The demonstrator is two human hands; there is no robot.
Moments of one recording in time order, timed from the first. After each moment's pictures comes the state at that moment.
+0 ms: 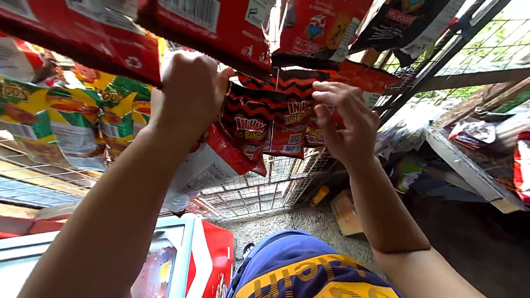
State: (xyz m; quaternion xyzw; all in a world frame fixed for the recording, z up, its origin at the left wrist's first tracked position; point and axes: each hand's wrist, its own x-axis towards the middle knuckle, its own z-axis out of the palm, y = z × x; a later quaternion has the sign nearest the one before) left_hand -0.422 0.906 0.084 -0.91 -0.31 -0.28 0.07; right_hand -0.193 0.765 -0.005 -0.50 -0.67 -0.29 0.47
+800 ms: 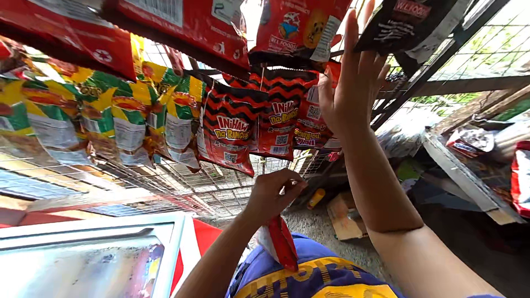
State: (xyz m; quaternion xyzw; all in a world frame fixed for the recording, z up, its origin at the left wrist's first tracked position) left_hand -0.367 0.796 -0.100 -0.82 -0.07 -0.40 -0.40; right_hand -0.160 0.788 0.025 -0.67 -0.53 -0.38 0.37
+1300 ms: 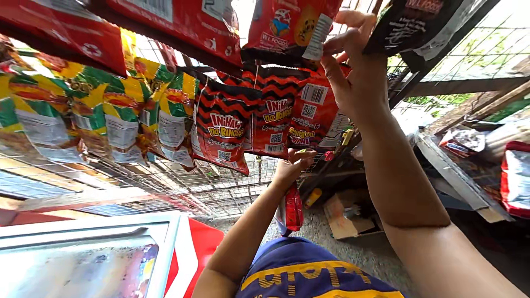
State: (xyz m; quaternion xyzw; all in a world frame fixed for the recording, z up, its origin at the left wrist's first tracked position) left_hand -0.266 0.809 -0.149 -0.52 -0.15 -0.33 -0.77; right_hand -0.131 0.782 0.052 -0.54 -0.68 -0.25 0.43
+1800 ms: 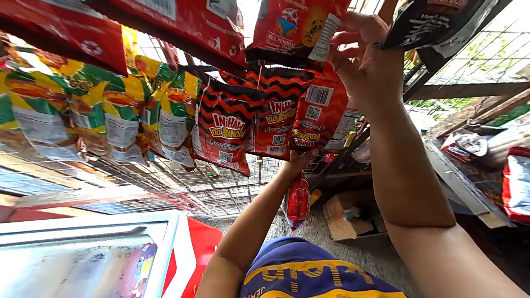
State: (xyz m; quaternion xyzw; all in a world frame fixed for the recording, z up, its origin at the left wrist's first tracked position) left_hand -0.239 0.824 -0.146 -0.49 -0.06 -0.36 -0.79; right_hand -0.125 0.783 0.064 -0.54 -0.67 -0.13 0.50
